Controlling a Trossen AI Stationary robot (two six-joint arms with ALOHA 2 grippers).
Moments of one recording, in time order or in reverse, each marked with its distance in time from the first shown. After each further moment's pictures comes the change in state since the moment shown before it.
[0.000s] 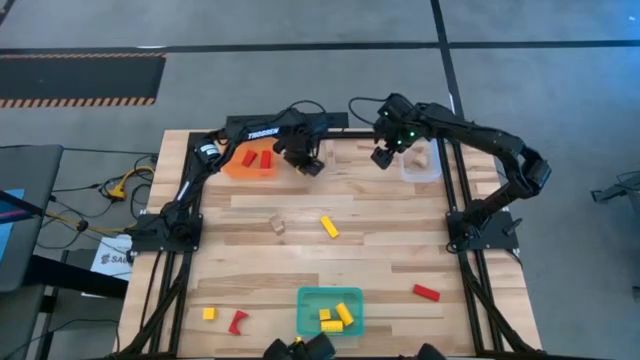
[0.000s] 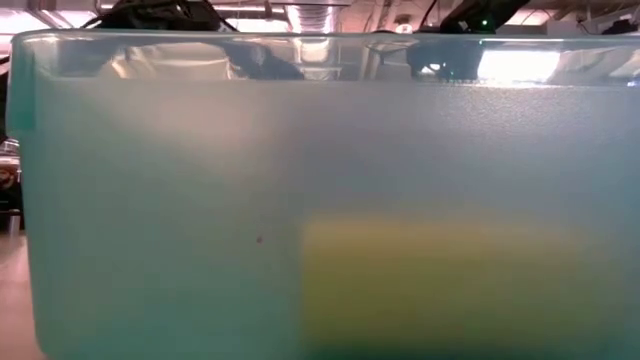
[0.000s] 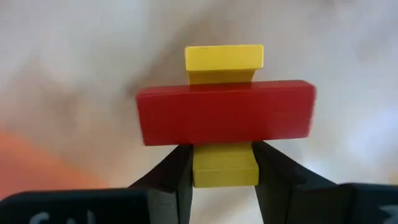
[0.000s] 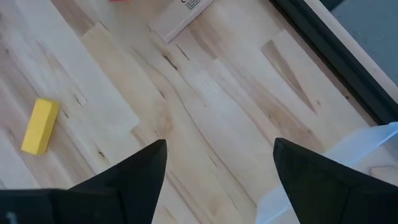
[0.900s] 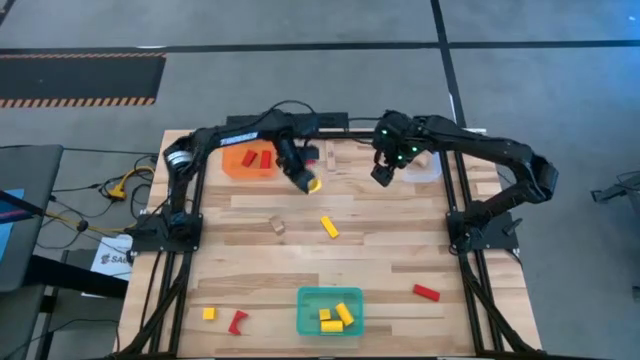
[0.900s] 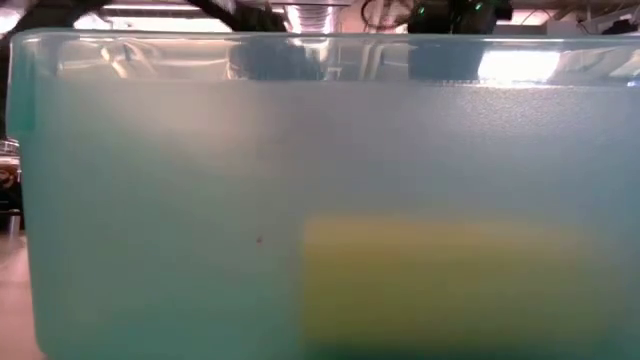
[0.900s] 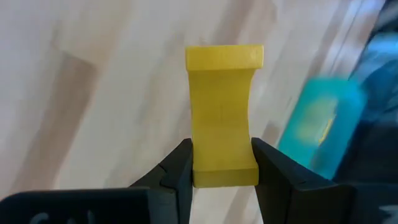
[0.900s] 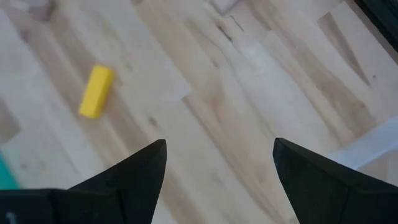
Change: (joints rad) left arm -0.090 -0.300 -0.194 -0.006 0.461 0.224; right arm 0.185 -0.090 0.000 -0.111 0.002 0.151
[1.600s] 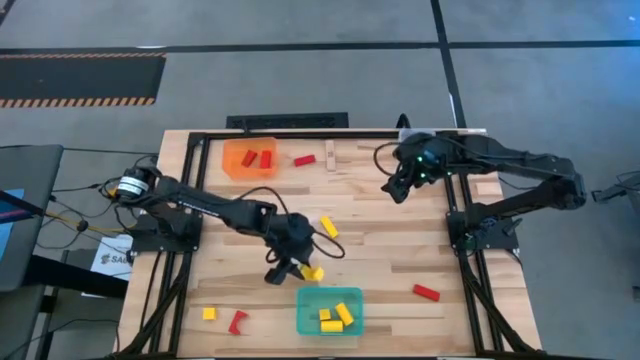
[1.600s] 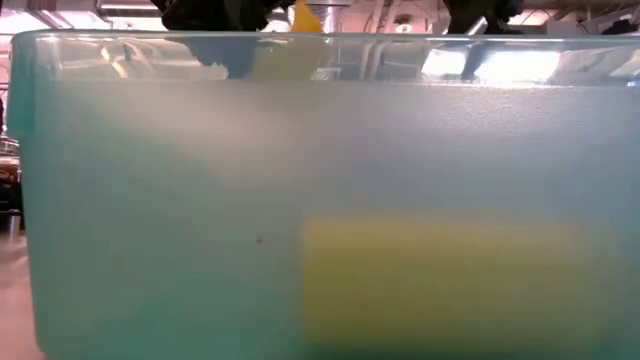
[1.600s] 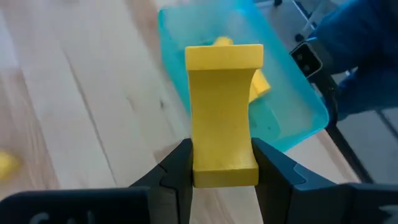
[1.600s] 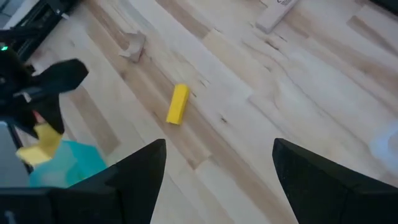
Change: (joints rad) left arm -0.663 -0.349 -0.601 0.877 -0.194 0.136; right arm 0.311 -0.266 0.001 -0.023 0.138 0.457
